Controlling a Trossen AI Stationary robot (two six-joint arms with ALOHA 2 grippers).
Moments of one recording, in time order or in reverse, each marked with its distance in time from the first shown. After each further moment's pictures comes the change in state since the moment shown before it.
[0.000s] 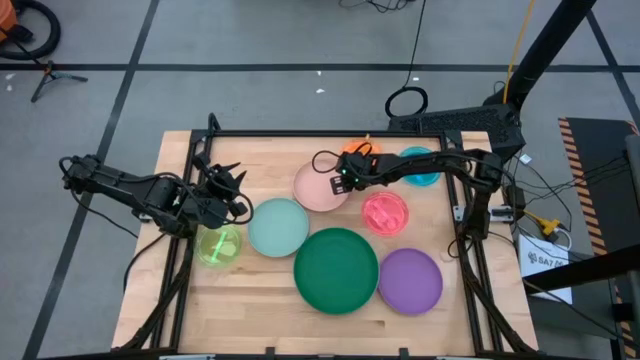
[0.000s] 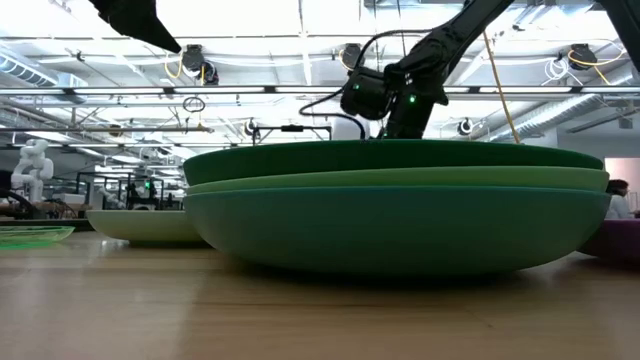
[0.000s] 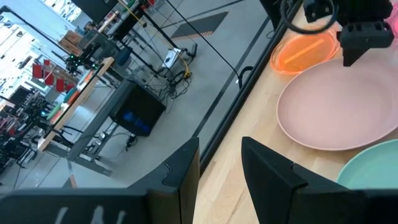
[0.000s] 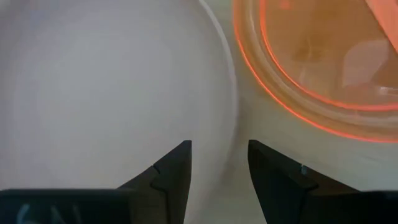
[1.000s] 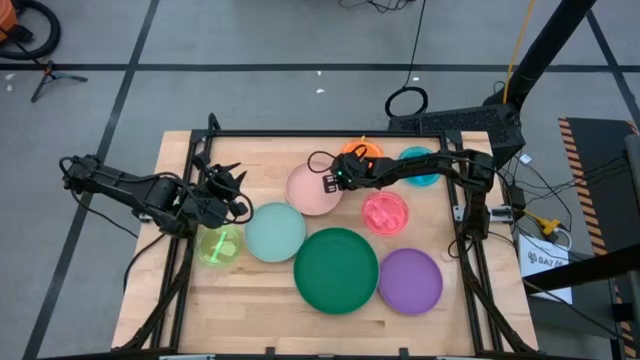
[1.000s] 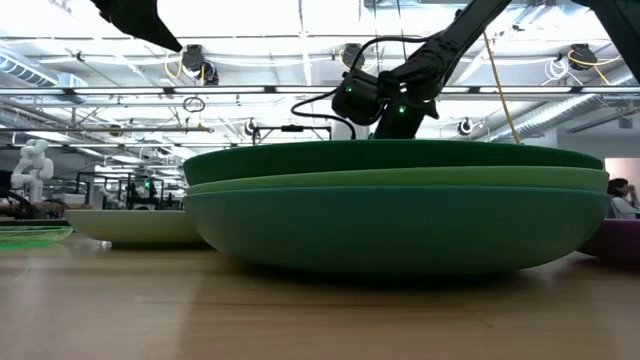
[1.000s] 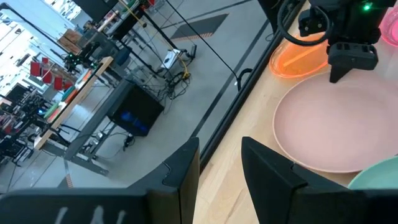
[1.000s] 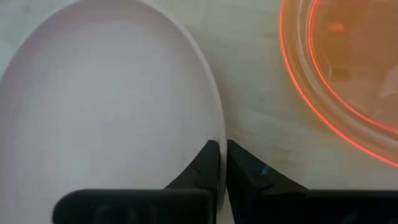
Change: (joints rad) left arm 0.000 0.000 0.000 0.015 0.001 -0.008; right arm 0.015 0.057 0.000 0.153 0.047 0.032
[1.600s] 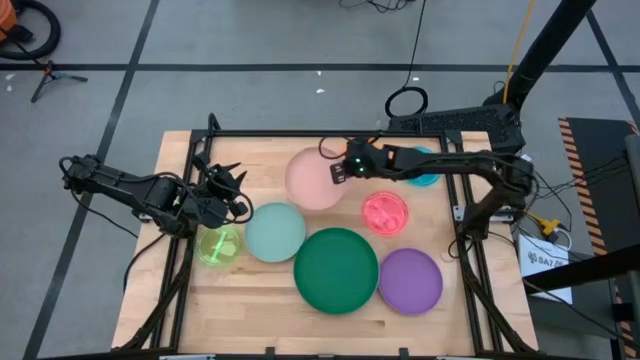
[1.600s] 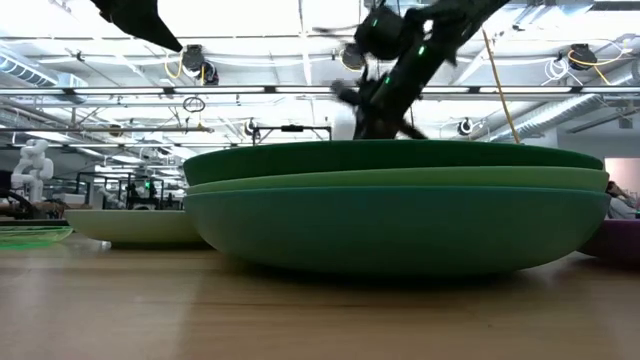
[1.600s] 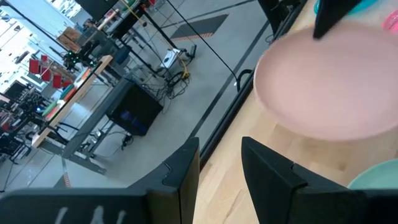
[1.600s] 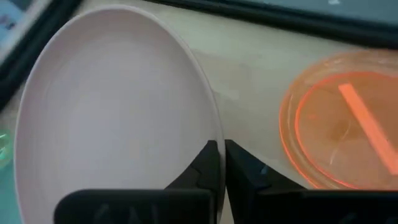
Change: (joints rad) left arm 0.000 0.000 0.000 0.001 0.000 -0.014; right arm 0.015 -0.286 -0.002 -0.040 0.030 -0.191
